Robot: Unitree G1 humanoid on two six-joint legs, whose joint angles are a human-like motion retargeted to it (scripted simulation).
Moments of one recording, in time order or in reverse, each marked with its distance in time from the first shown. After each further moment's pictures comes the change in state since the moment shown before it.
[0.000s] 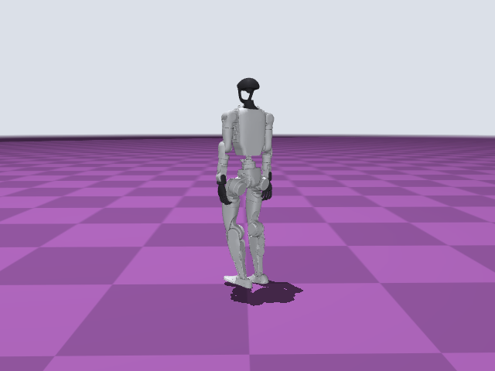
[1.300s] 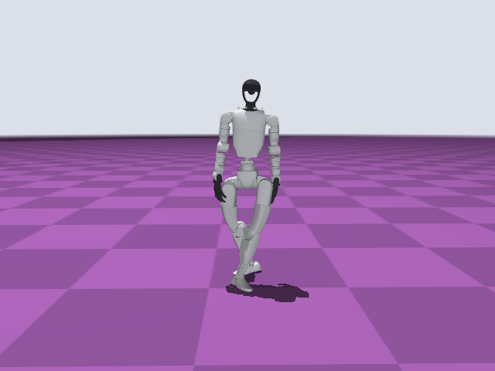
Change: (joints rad) left arm 0.040 -0.006 0.122 0.049 -0.034 0.008 -0.009; right arm 0.057 -0.005 0.046 -0.141 -0.221 0.014 0.049; waist 0.344 -0.151 0.024; left_leg 0.099 -0.085 0.575 -0.221 0.160 -0.190; right_leg 0.481 -0.146 -0.985 -0.072 -0.127 0.220
